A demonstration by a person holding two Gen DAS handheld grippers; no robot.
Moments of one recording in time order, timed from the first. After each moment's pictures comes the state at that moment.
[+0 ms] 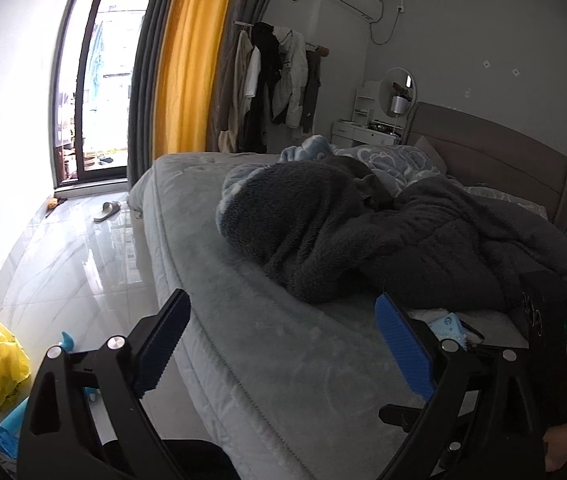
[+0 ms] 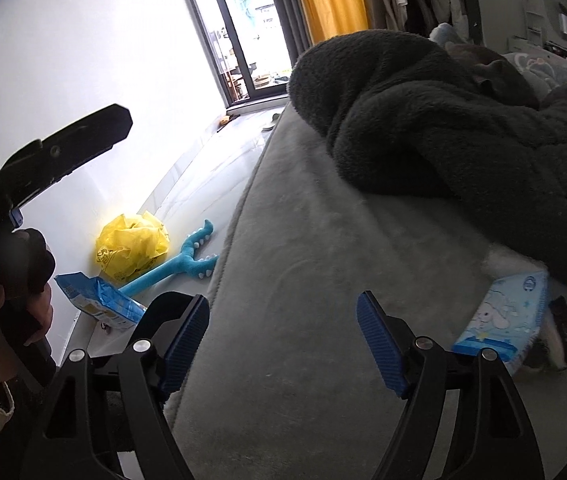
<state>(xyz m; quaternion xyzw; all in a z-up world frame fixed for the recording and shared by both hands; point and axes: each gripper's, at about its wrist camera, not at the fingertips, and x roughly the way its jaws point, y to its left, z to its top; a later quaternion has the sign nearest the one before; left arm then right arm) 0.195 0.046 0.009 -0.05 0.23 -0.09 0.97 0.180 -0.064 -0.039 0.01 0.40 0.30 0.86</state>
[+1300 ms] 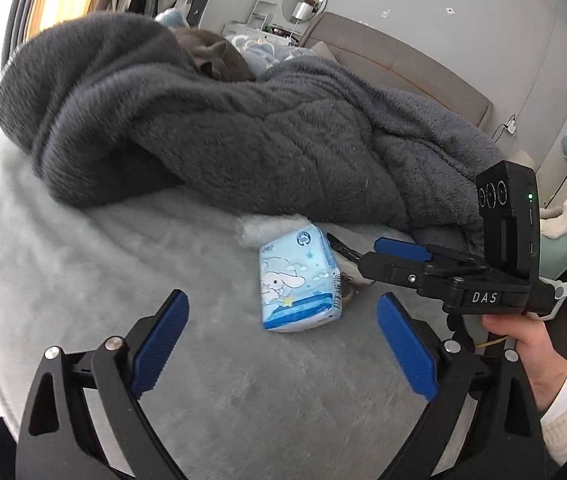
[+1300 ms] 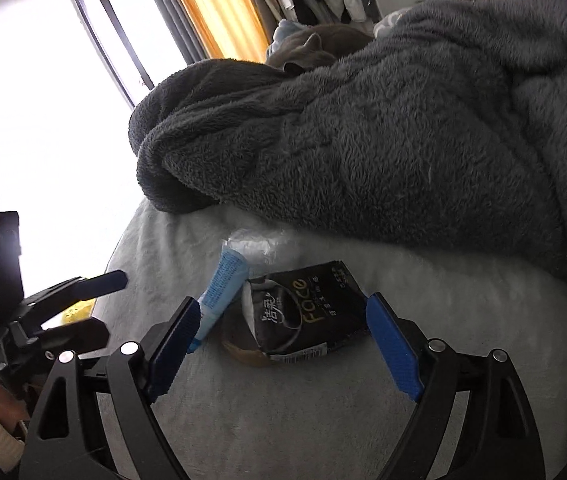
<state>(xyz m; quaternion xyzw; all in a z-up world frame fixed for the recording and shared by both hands) 0.257 -0.112 -0.079 -0.08 0.39 -0.30 0.87 0.217 -0.259 -0.071 0.11 0.41 0.21 0.88</state>
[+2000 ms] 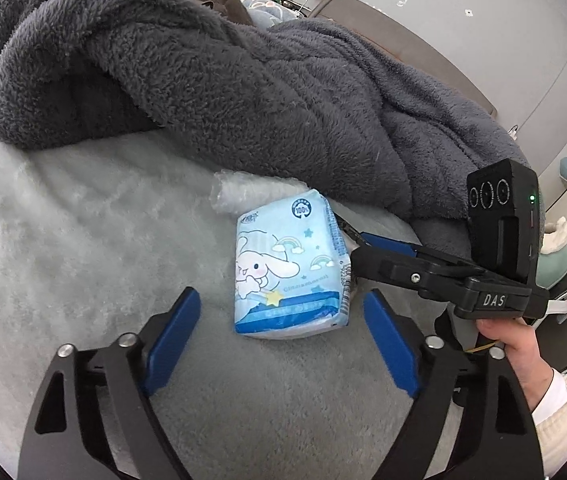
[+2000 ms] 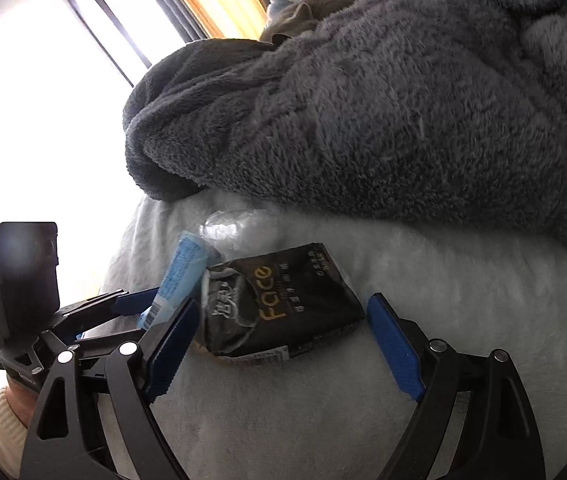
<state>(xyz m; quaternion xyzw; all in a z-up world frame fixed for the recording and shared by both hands) 0.282 -0.135 -0.119 -0.13 0.44 -0.32 0.83 0.235 -0.277 -0.096 0.15 0.44 0.24 0.85</state>
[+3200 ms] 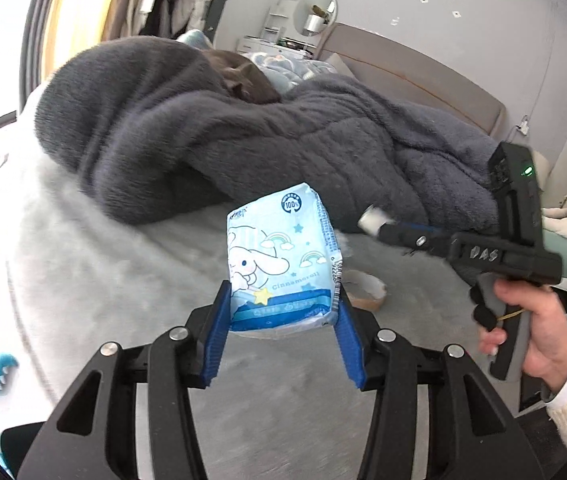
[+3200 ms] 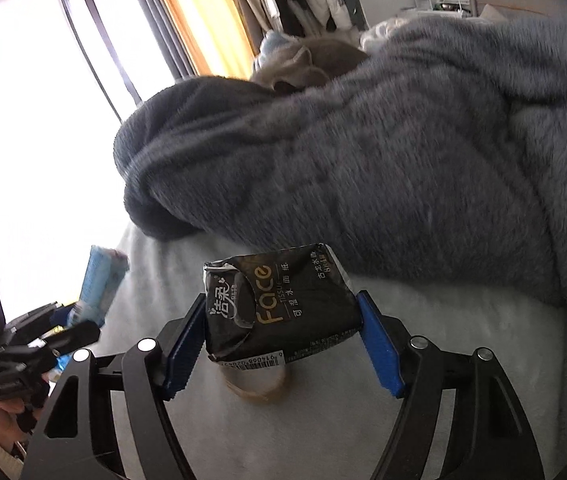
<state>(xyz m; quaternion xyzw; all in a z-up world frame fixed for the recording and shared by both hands) 0.246 -0.074 -0.065 -0.05 0.36 -0.26 0.90 0.231 -0.242 -0.045 0.11 0.39 0.17 0.90</state>
